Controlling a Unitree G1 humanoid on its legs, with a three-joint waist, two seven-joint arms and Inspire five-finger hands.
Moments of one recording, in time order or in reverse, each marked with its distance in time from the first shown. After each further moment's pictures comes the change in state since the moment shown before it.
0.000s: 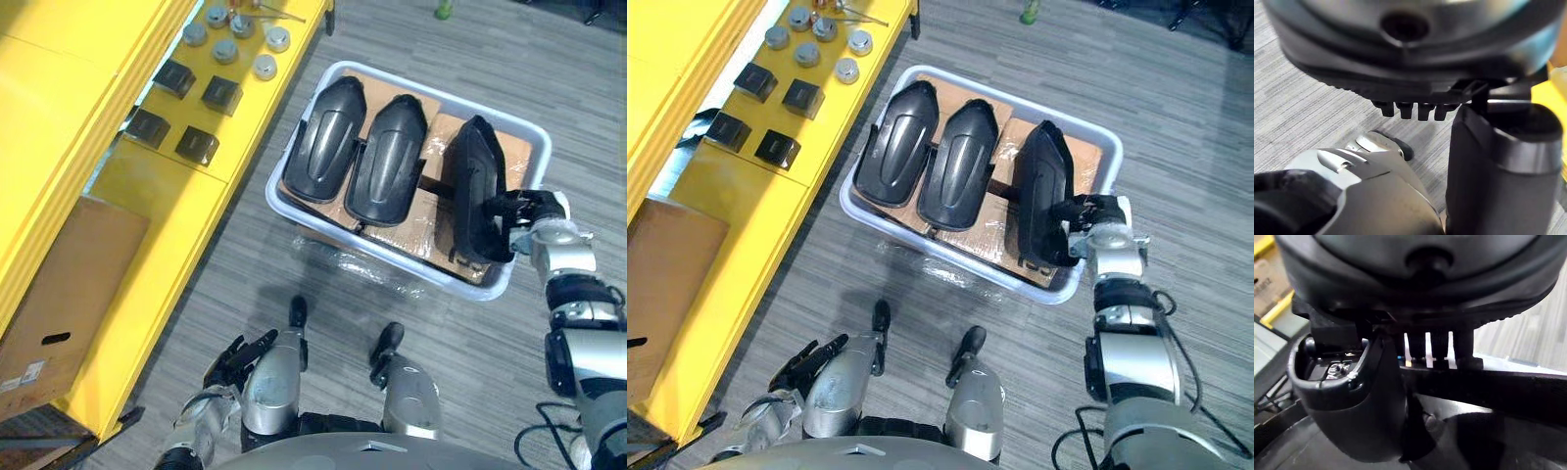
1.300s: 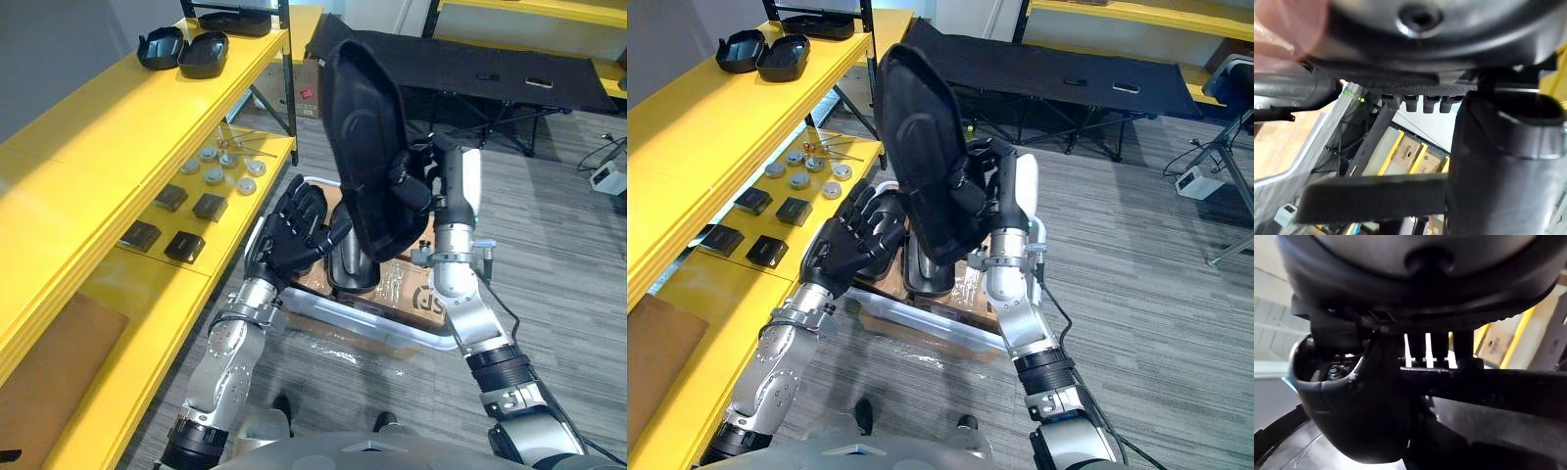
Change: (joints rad) left arm -0.043 -0.048 -0.250 -1.005 -0.036 -0.008 0.006; right arm 0.343 0.303 0.304 -0.656 -0.330 -0.470 -0.284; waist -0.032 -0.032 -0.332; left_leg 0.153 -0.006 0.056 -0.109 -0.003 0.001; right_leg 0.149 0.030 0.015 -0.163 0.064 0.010
